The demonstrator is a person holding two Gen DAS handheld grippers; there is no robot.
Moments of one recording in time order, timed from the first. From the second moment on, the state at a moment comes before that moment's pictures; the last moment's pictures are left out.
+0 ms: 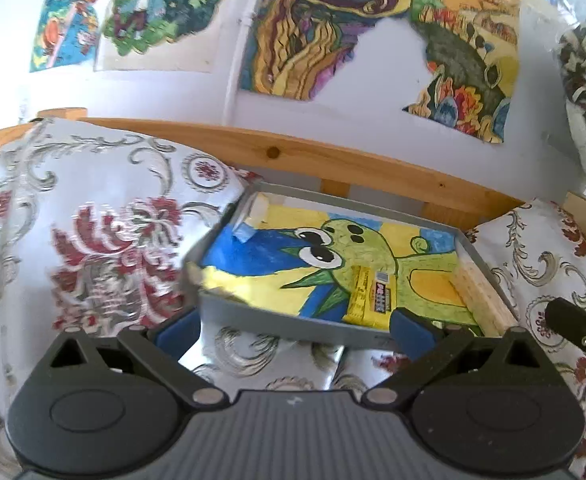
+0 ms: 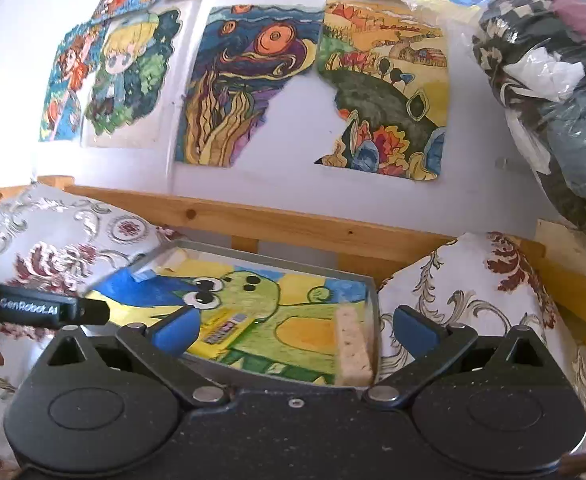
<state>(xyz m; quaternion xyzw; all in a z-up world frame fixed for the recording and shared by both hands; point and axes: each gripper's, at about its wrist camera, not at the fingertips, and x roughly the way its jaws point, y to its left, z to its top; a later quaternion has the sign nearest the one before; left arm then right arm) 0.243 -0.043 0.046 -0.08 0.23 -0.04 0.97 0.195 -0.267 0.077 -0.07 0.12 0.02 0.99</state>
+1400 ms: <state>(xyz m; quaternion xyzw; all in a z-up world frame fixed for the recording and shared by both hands) 0.114 0.025 -0.015 0.02 0.32 -0.07 0.94 0.068 -0.178 -0.003 -0.04 0.29 0.07 0.95</state>
